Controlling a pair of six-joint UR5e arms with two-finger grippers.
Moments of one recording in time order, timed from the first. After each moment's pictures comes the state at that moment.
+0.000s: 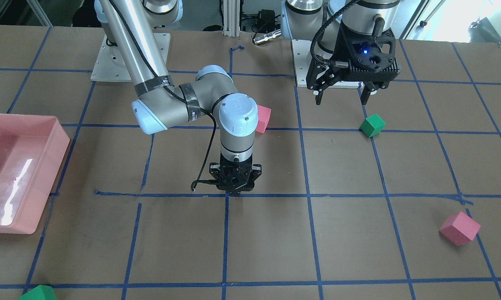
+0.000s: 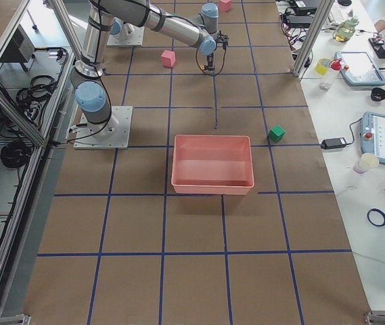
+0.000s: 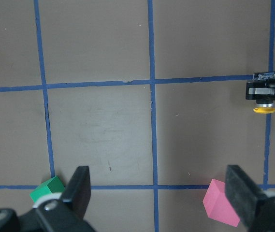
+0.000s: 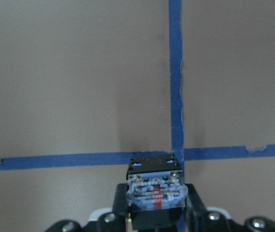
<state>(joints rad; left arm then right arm) -1.64 -1.51 -1.61 -1.49 1.66 -0.04 2.02 -1.03 1.67 -2.27 -1.62 0.48</state>
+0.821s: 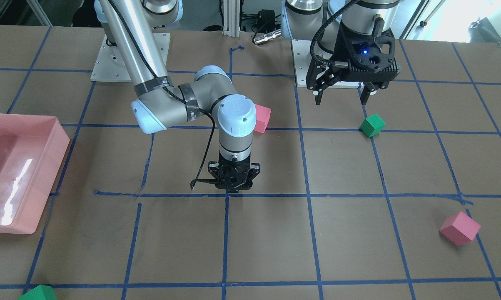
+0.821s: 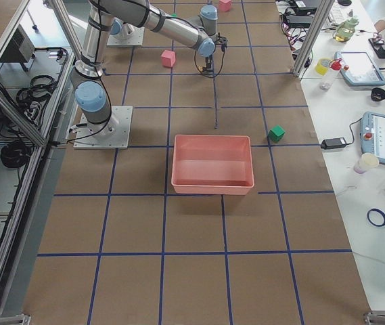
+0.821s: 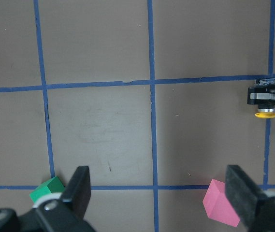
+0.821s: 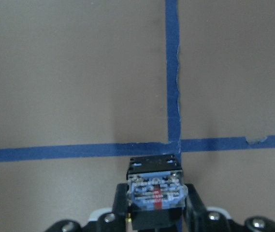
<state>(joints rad) -1.64 -1.51 -1.61 -1.48 1.66 -0.04 2.02 -1.04 1.69 -2.28 -1.61 0.48</state>
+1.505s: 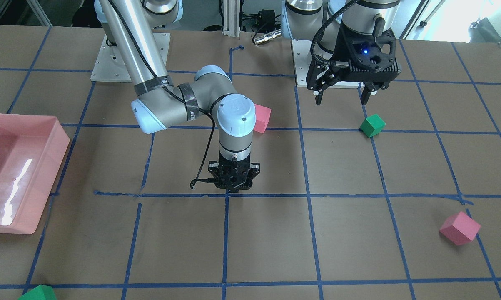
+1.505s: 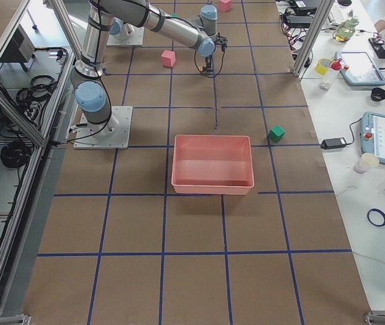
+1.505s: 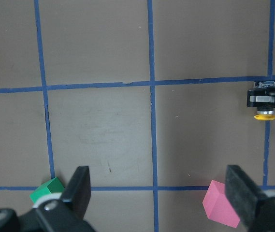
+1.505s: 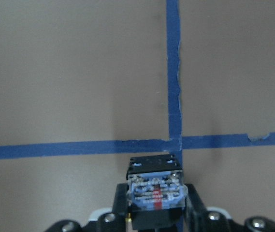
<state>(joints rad) -1.64 -1.52 -1.61 -1.48 1.66 -0.04 2.02 -1.04 1.70 -2.28 -1.61 0.48</state>
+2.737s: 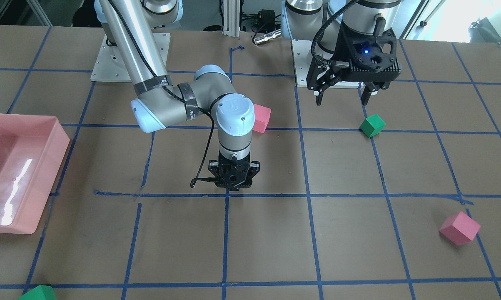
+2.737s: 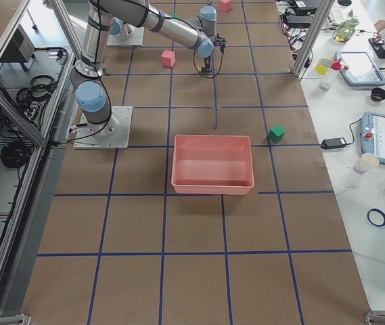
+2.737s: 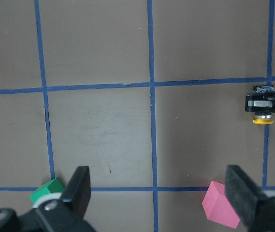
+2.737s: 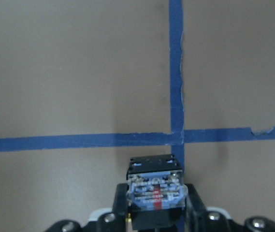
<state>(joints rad) -1.64 -1.52 -1.60 -1.48 1.66 -0.04 2.02 -1.04 1.71 -2.28 -1.60 0.48</state>
